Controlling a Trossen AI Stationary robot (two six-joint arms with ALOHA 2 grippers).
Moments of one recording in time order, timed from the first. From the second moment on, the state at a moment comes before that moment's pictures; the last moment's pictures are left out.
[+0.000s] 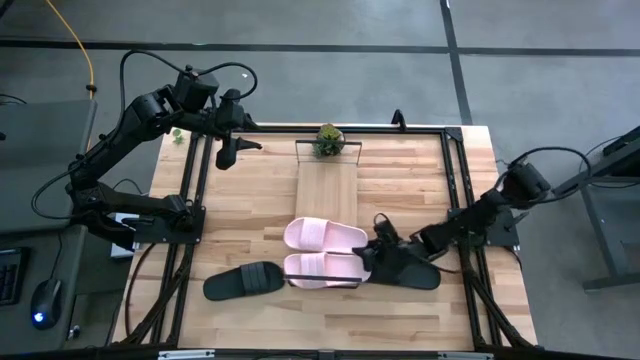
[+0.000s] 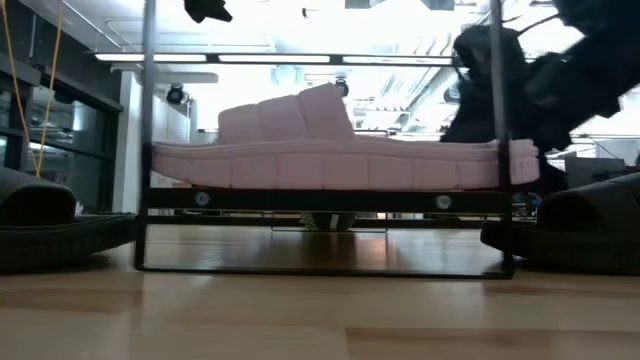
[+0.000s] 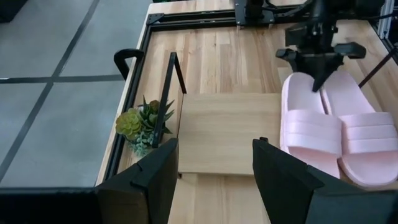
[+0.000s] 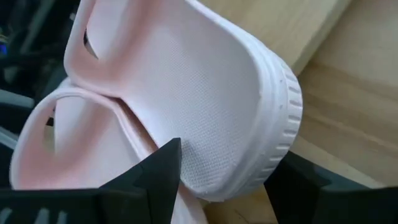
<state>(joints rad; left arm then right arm) 0.76 1.16 1.49 -1.04 0.40 0.47 0.48 1.57 0.58 0.25 0.55 1.30</state>
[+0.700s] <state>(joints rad) 0.76 1.16 1.49 -1.05 0.40 0.47 0.47 1.52 0.84 -0.30 0.50 1.24</state>
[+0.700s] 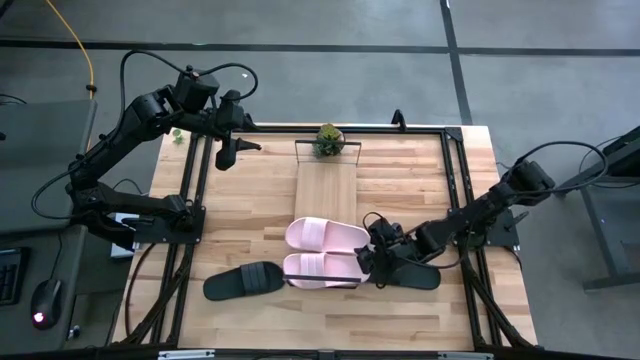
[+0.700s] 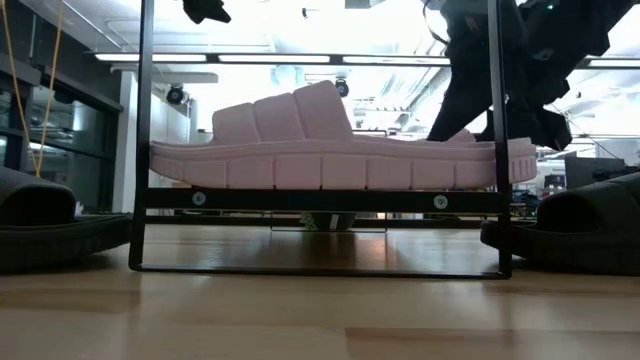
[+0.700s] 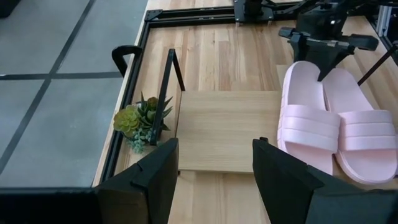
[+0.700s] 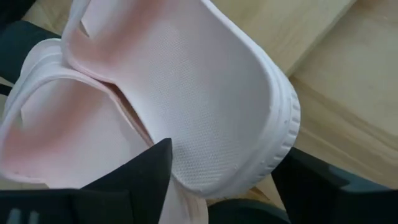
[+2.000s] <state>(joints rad) 0.76 1.16 1.49 -1.07 0.40 0.47 0.43 1.51 0.84 -0.35 0.44 1.29</state>
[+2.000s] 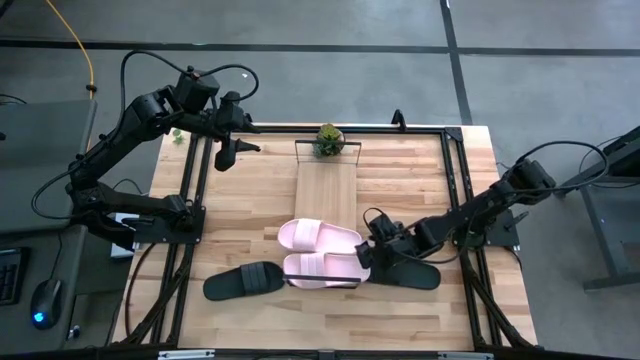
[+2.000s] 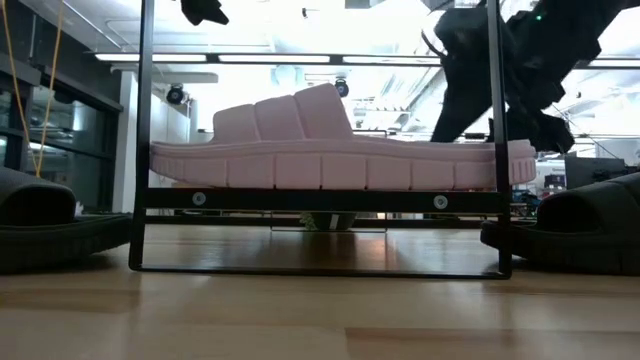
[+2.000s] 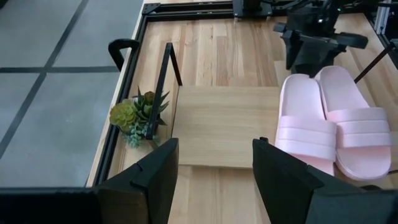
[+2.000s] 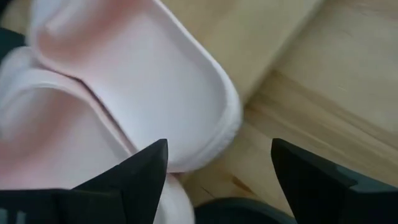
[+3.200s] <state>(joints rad) 0.76 1.17 1.18 -0.86 0.61 0.20 0.44 1.25 0.84 -0.35 0.92 0.62</state>
